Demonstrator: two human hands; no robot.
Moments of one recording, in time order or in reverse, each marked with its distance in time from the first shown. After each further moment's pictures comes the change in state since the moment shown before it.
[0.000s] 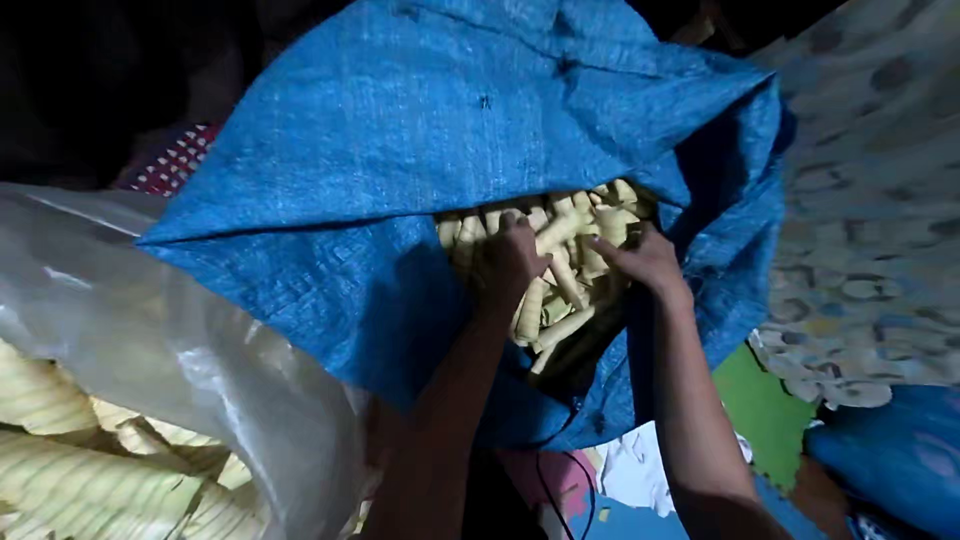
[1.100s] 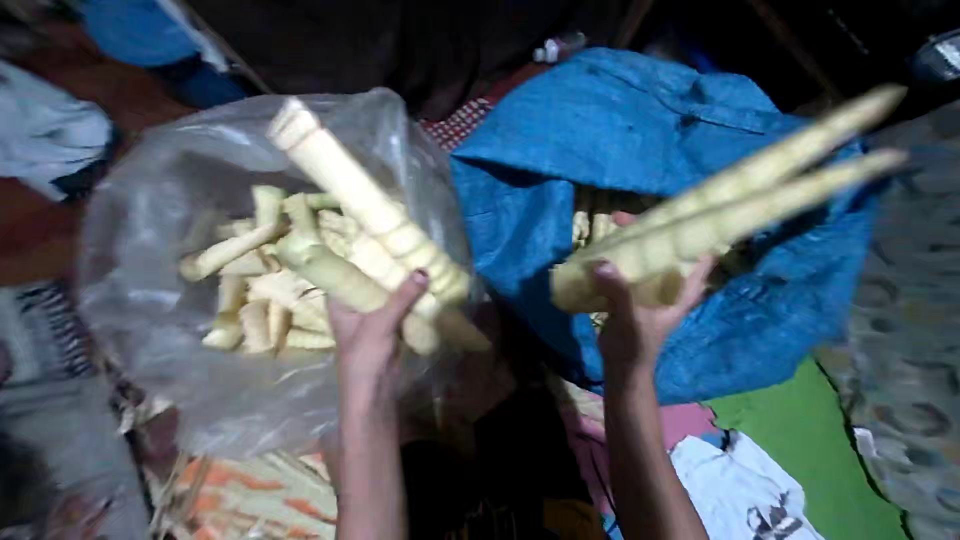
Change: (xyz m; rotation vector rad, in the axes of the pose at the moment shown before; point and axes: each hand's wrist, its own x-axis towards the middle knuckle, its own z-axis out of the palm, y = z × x) left_hand -0.397 -0.082 -0.158 -1.191 1.115 -0.214; right_hand -0.283 -0.151 0.040 1.268 0.027 -0.870
